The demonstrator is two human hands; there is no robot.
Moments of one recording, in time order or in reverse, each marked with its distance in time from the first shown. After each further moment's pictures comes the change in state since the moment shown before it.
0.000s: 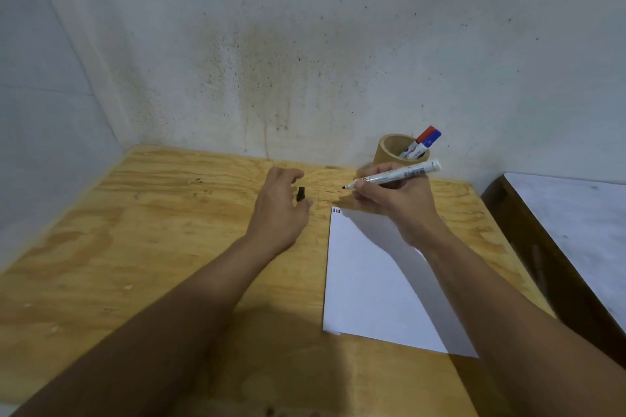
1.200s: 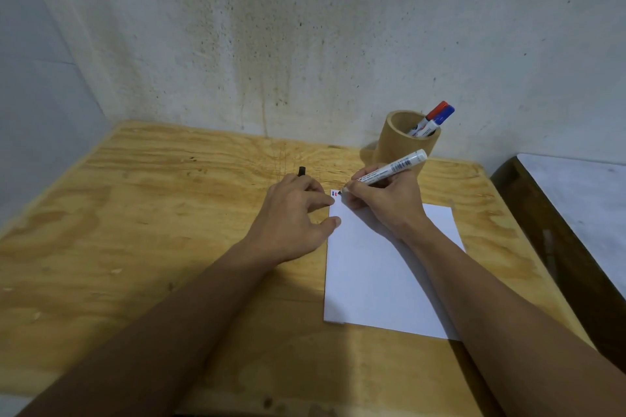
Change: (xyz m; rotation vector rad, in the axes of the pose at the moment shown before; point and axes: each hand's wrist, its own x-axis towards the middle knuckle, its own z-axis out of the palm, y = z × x) left_hand -0.026 -0.009 0.008 0.156 -0.188 0.277; right_hand -0.001 0.034 0.014 -0.236 0.014 -0.053
